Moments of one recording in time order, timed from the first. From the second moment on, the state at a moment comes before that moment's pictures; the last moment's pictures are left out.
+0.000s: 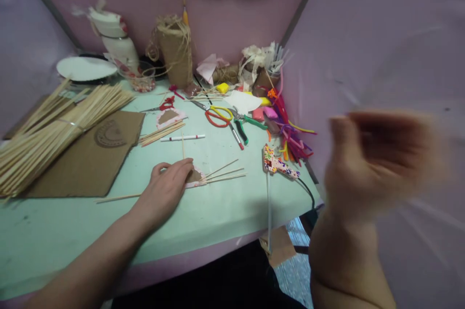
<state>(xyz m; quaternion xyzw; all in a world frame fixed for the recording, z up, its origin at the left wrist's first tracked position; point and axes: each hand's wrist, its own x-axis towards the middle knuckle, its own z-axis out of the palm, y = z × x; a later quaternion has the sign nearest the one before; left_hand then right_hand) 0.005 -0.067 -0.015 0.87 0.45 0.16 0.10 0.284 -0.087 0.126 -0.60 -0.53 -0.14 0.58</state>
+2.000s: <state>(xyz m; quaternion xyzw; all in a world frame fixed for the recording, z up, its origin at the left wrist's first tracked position) 0.000 -0.070 -0.015 0.84 0.40 0.35 0.13 0.233 0.204 0.023 -0.63 -0.74 0.12 0.19</state>
